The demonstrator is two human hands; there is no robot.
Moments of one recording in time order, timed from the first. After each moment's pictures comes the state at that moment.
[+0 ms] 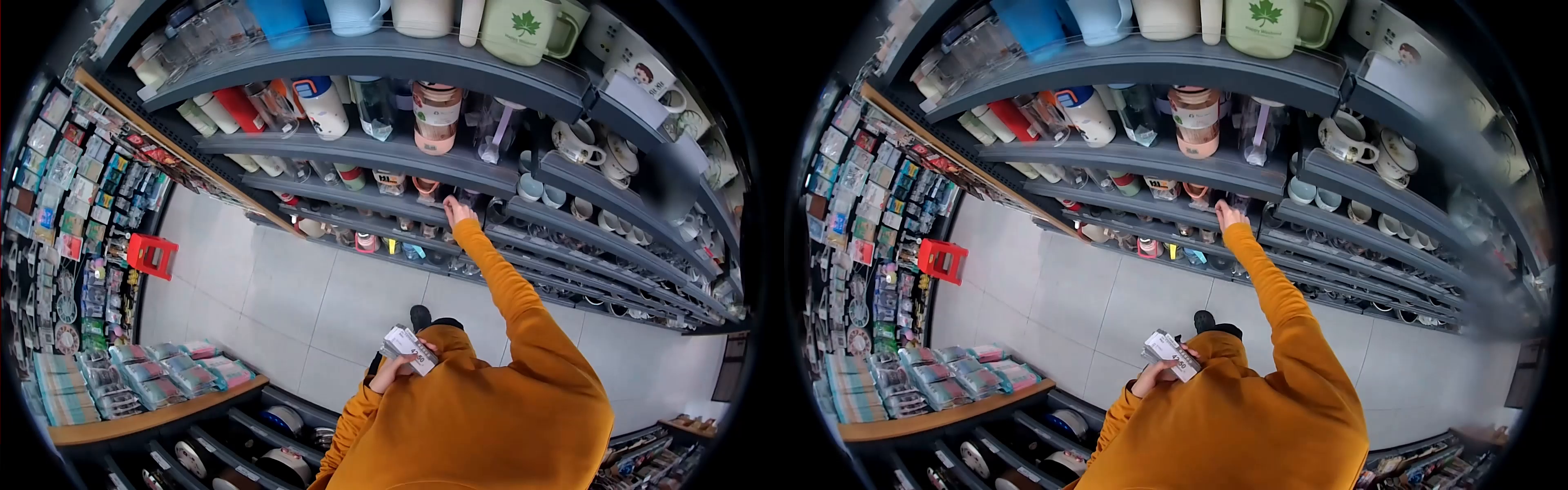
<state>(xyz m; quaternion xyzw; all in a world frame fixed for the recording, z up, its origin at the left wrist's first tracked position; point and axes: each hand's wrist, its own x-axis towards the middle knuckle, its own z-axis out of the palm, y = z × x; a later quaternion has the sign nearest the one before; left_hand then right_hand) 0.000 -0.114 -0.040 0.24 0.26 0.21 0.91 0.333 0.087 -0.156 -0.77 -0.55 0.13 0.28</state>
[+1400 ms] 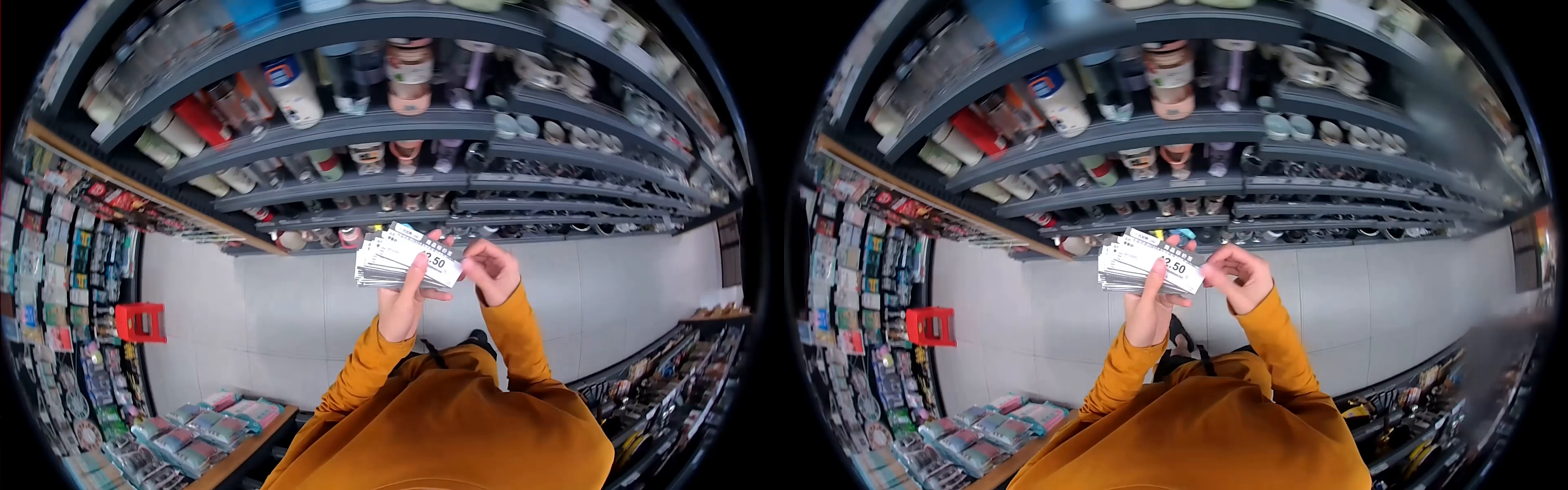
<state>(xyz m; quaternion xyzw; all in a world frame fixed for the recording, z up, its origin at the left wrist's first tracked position) -0.007 -0.017 0.108 0.33 0.18 0.32 0.87 0.124 -0.109 0.091 -0.54 -0.35 0.34 0.69</state>
